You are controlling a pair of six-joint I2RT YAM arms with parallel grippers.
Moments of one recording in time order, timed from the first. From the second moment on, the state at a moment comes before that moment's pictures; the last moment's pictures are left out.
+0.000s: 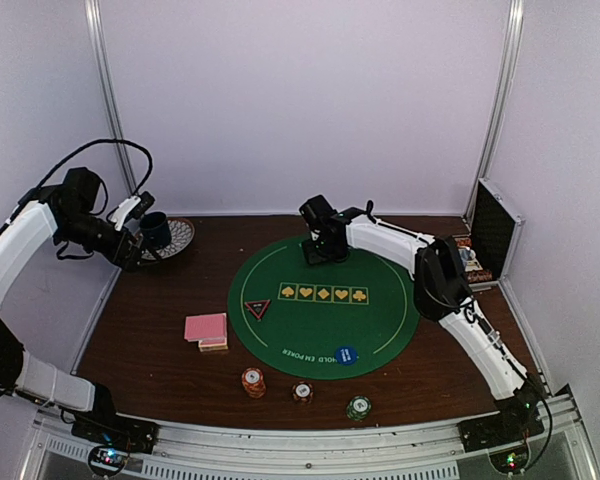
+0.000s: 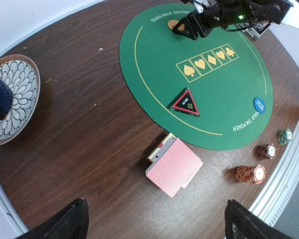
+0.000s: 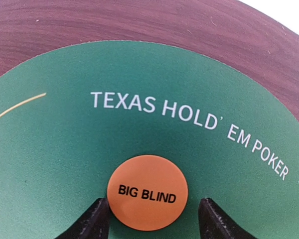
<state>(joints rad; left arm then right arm) 0.01 1.30 1.29 -1.08 0.58 0.49 0.65 2.71 2.50 -0.77 0.28 0.28</state>
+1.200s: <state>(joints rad) 0.01 1.23 1.29 -1.15 0.59 0.53 0.96 1.92 1.29 -0.50 0.17 0.40</state>
